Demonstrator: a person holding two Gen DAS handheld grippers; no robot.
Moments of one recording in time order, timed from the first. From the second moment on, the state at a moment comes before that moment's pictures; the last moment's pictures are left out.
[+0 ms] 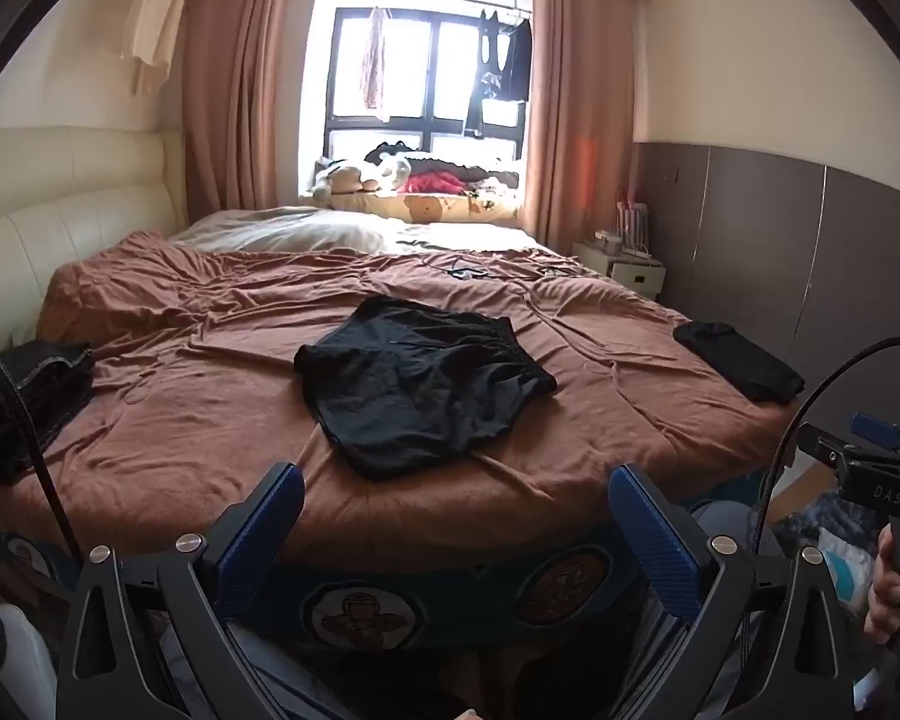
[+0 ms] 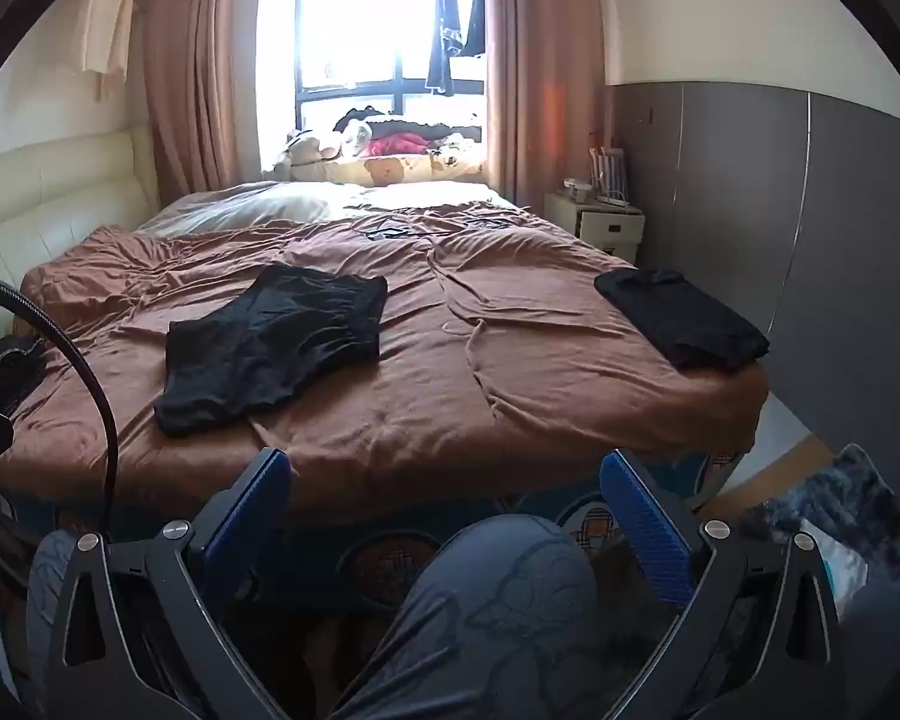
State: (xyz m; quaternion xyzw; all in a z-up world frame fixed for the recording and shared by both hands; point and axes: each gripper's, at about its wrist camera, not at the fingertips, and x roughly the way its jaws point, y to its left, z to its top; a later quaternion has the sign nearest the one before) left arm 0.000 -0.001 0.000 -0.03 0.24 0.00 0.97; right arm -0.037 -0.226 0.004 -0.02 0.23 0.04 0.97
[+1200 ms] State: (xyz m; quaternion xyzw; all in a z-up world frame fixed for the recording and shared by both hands) left arm -0.020 0.004 0.010 -0.05 0.20 -0.01 0.98; right arm -0.049 -0.227 0.012 -0.02 0.22 0.04 0.97
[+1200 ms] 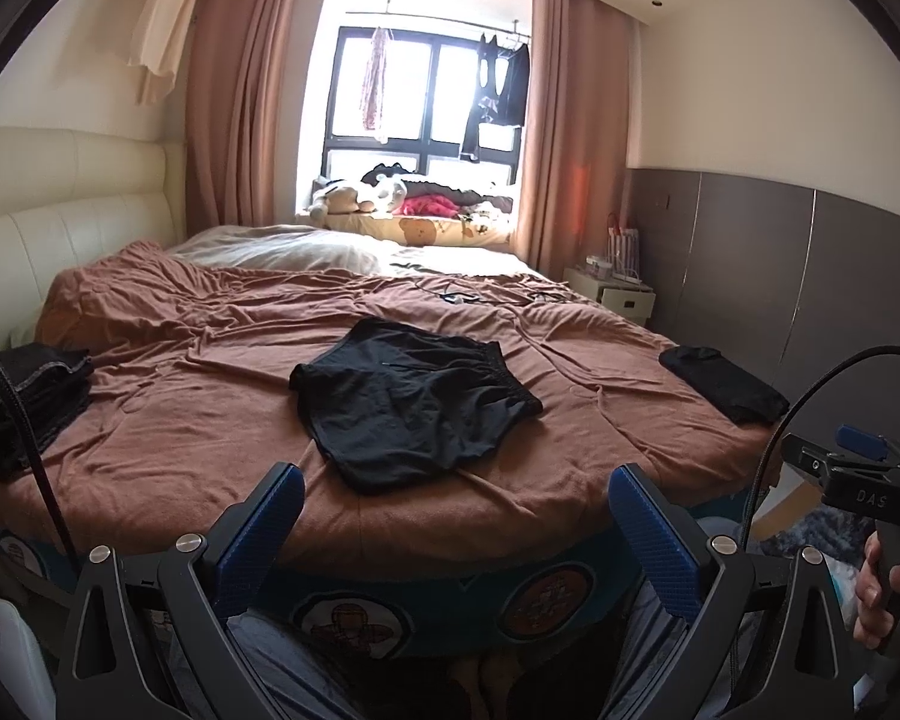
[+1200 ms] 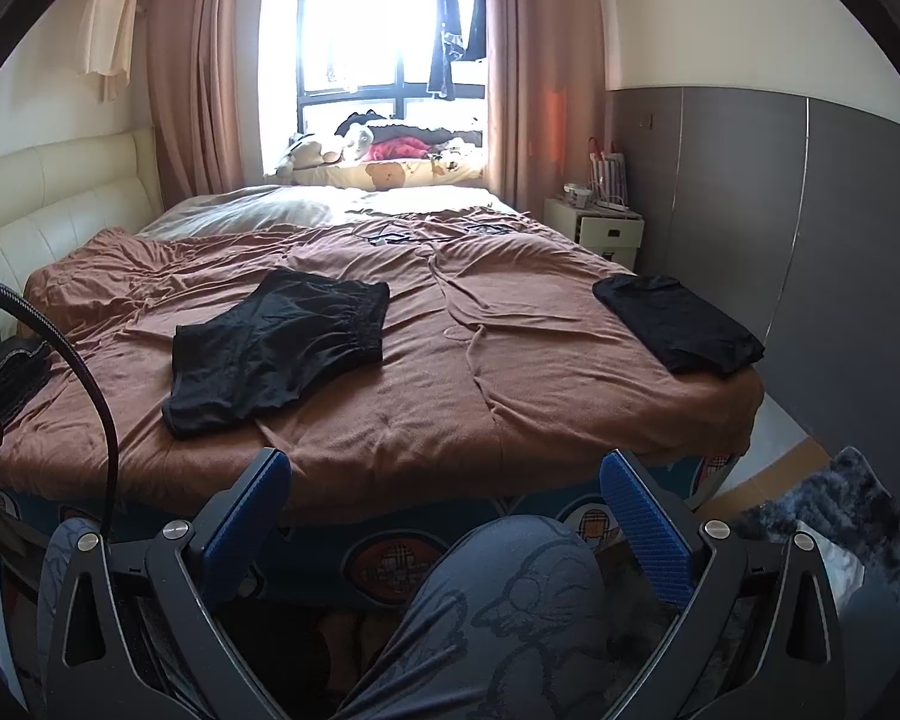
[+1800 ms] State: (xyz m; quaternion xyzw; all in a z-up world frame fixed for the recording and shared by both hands) left arm -0.018 0.003 0.009 -0.06 0.20 -0.02 0.98; right arm -0.046 -0.227 0.016 -0.02 0.22 0.02 0.97
